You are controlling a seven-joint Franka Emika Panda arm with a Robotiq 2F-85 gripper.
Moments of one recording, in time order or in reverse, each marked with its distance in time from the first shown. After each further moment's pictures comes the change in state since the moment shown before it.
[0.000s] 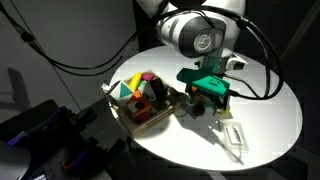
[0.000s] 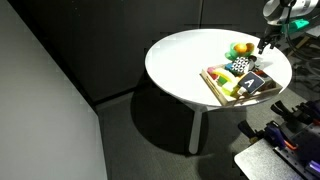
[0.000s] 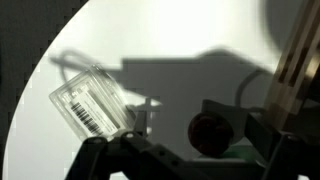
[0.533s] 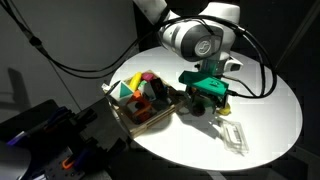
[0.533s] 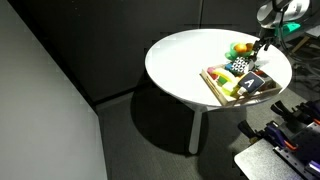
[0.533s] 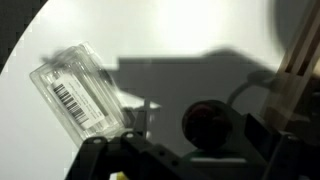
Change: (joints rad) arm 0.000 0.069 0.025 0.065 -0.014 0.012 -0.018
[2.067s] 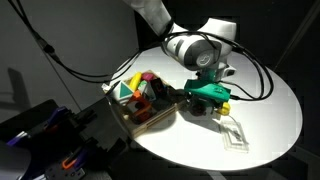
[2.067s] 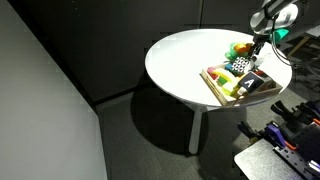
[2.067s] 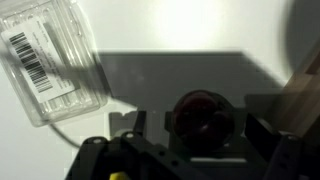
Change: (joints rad) arm -0.036 0.117 0.062 0.108 -0.002 0.000 -0.183
